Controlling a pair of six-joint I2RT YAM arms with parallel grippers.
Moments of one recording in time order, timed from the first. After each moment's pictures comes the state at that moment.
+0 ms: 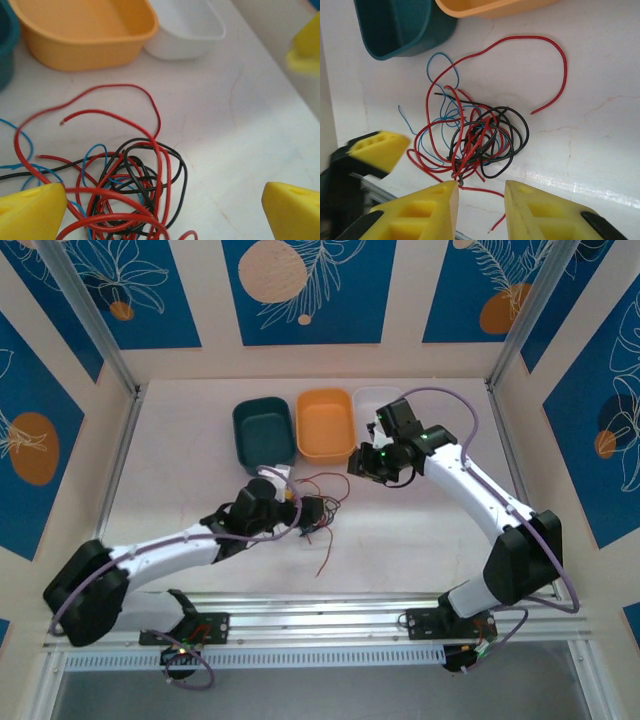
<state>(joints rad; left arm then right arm) -0.80 1.23 0.60 0.16 -0.01 -0.56 0.45 1.49 1.29 -0.85 -0.36 0.61</state>
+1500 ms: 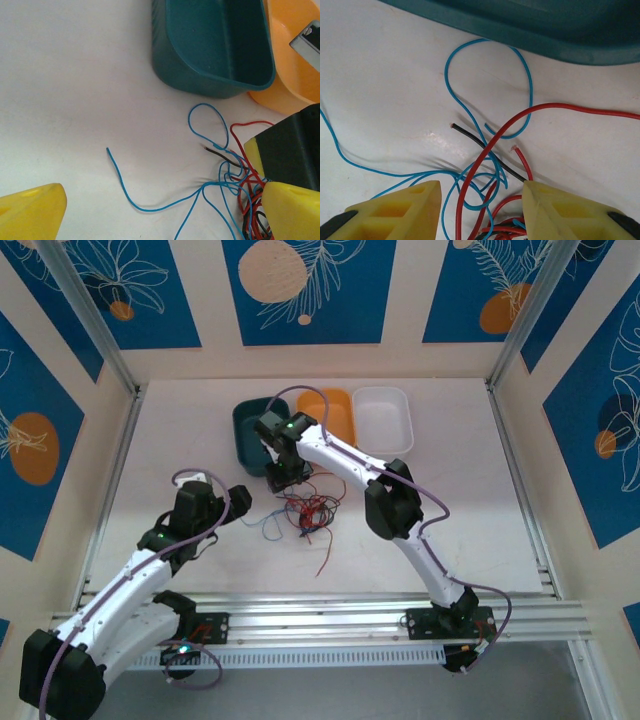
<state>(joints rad) -0.39 0.84 0.50 -0.34 -0.11 -0.73 0.82 2.41 2.28 -1.27 -0.07 0.31</state>
